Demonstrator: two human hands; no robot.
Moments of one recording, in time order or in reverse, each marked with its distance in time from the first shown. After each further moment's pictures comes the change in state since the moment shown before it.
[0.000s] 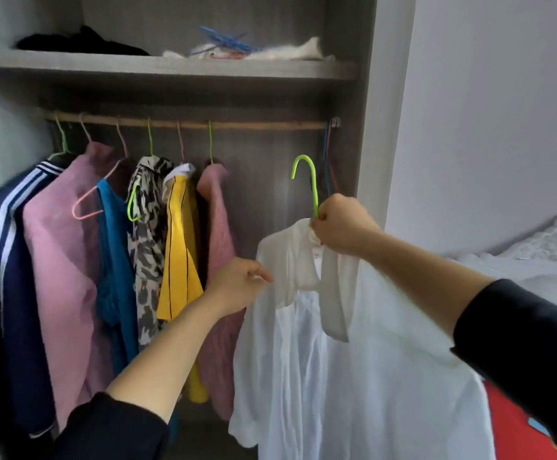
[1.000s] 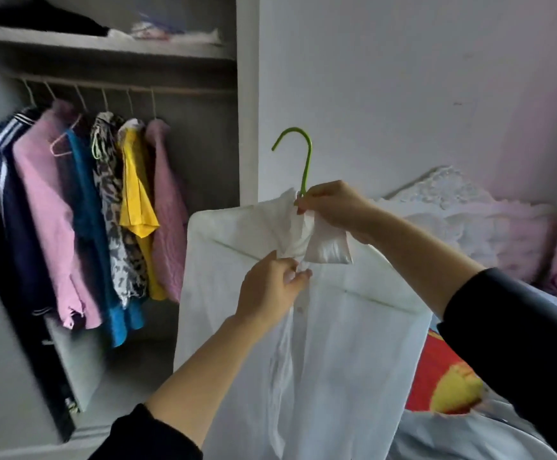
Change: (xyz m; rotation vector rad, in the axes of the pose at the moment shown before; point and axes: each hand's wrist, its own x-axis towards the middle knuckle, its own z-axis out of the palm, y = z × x) left_hand -0.324 0.233 0.174 -0.024 0.141 0.198; right_hand -0.321 0.106 -0.190 0.468 -0.154 0.109
